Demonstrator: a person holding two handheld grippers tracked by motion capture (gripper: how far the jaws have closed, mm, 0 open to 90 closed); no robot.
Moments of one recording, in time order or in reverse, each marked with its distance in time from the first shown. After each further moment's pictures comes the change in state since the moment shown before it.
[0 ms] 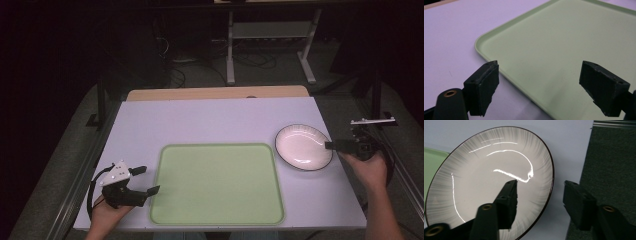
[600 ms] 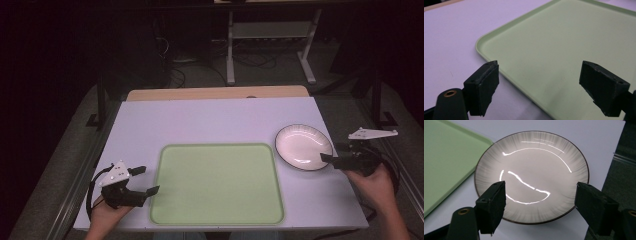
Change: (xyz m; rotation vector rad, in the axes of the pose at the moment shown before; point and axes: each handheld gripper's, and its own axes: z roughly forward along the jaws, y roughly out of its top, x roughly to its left) left arm -0.001 0.000 -0.002 -0.004 0.003 -0.001; right arm 0.048 -0.021 -0.033 -0.083 0.016 -0.261
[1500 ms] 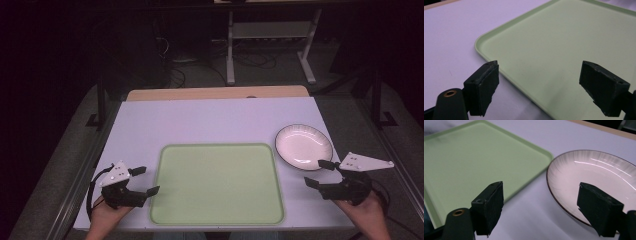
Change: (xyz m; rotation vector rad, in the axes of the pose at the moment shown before) left arm -0.001 0.000 0.001 0.003 -0.002 0.000; right arm 0.080 -0.029 -0.025 -0.155 0.155 -0.149
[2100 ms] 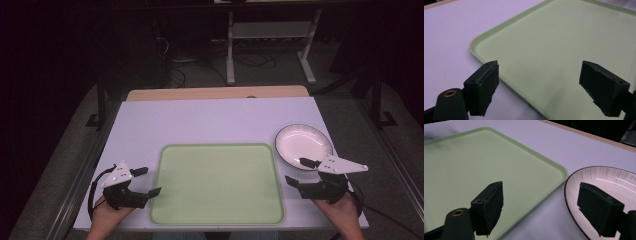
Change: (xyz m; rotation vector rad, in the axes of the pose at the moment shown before) left arm -0.003 0.001 0.001 0.005 -0.017 0.017; right arm 0.028 0.005 0.038 -0.084 0.005 -0.050
